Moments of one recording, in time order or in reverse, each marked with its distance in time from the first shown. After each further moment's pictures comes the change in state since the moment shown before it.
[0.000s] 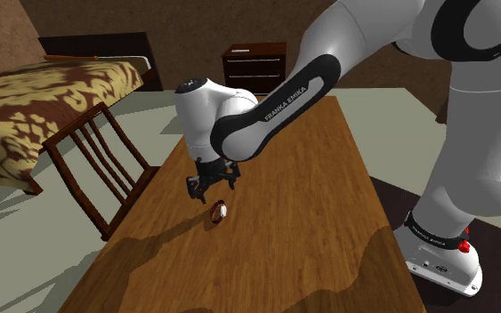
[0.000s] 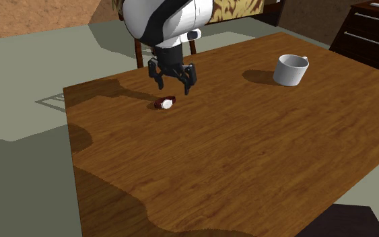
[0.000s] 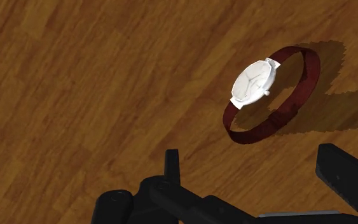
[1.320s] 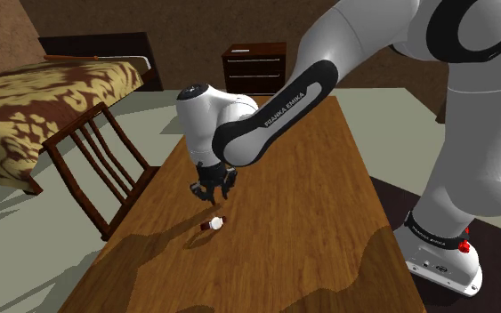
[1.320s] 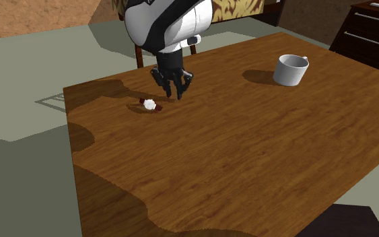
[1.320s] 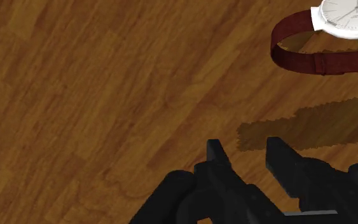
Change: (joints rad) arm 0.004 0.017 -0.005 -0.012 -0.012 0.028 0.010
